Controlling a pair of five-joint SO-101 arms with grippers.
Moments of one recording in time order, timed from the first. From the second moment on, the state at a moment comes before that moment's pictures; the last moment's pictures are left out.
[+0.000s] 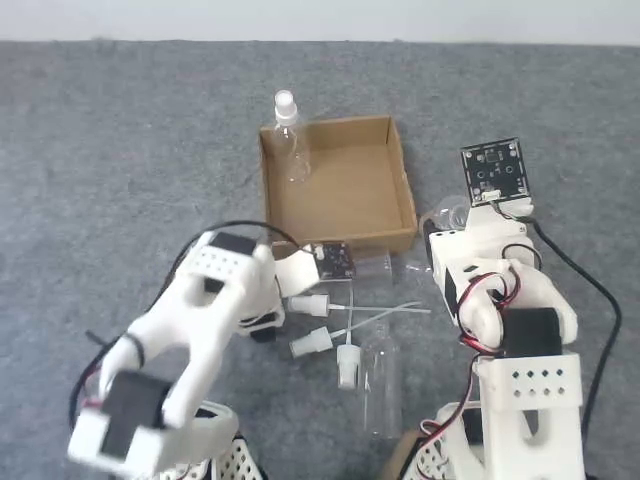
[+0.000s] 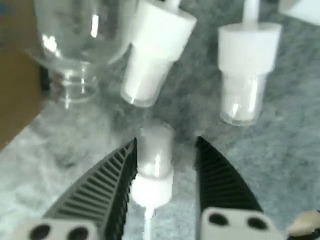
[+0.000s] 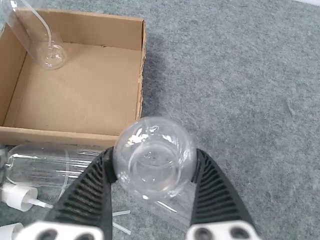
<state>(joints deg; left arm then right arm) 10.1 -7.3 48.6 65.5 -53.5 -7.1 -57.2 45.5 61.5 6.9</state>
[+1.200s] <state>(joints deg) 9.8 -22.4 42.0 79.2 -21.5 -7.1 -57.7 45.5 60.9 6.9</state>
